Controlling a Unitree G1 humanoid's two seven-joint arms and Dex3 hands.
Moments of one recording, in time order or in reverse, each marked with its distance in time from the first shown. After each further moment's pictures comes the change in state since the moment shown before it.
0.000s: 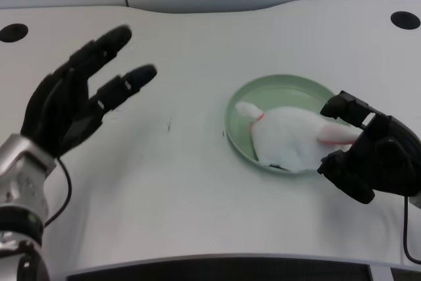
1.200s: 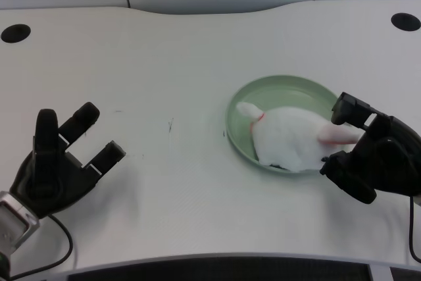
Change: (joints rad) left arm 0.143 0.057 0.088 -0.082 -0.143 0.668 -0.044; right arm -0.004 -0.019 0.021 0.011 -0.008 -0.014 -0.023
